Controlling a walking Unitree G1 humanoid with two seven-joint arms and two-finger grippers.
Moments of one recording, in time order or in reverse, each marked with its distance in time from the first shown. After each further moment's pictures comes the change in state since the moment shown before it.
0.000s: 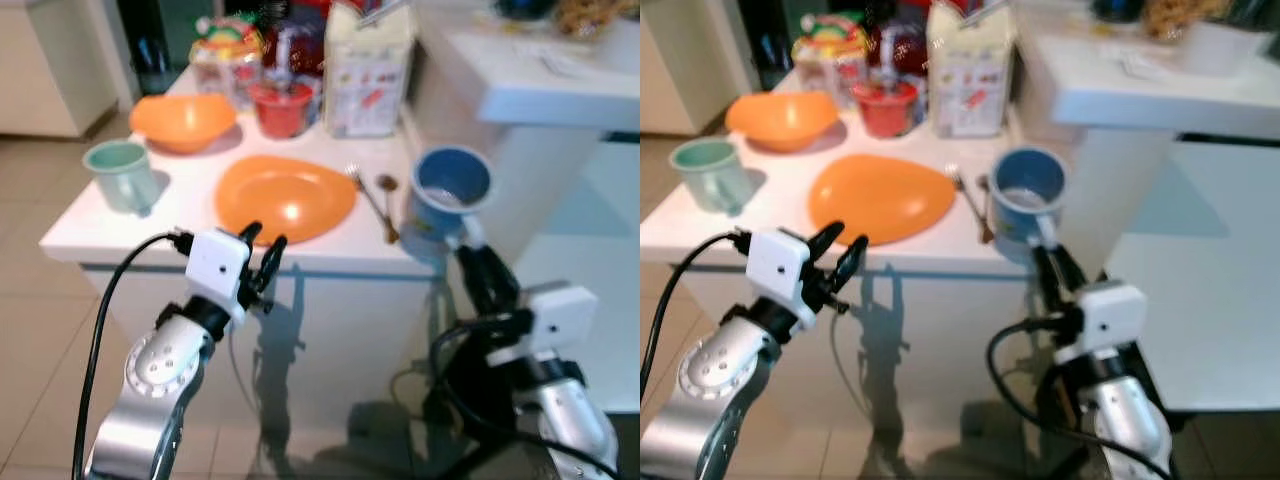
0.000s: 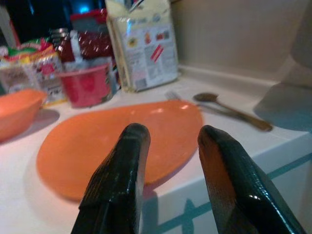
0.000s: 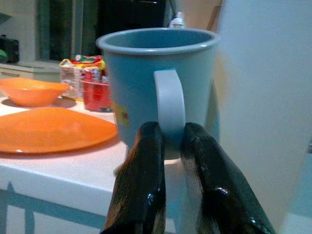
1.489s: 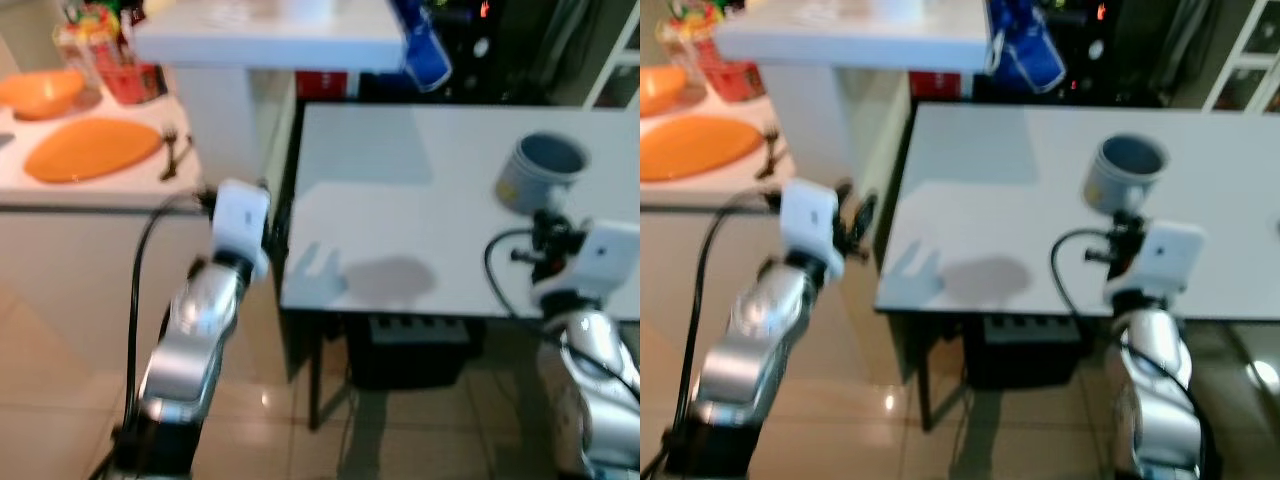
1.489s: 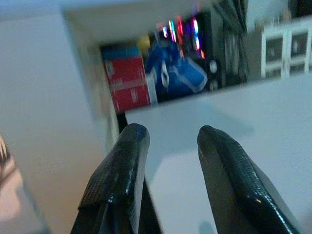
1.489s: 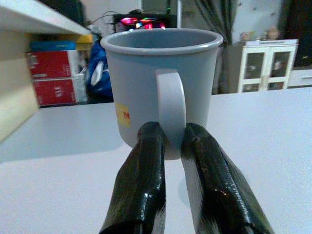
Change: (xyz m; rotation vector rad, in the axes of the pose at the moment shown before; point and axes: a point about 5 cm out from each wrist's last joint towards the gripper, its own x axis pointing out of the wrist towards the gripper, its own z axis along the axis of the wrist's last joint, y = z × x) left arm 0.060 0.011 0.011 0.018 -0.059 0.150; right arm 0.047 -0.059 0.003 0.025 0.135 -0.417
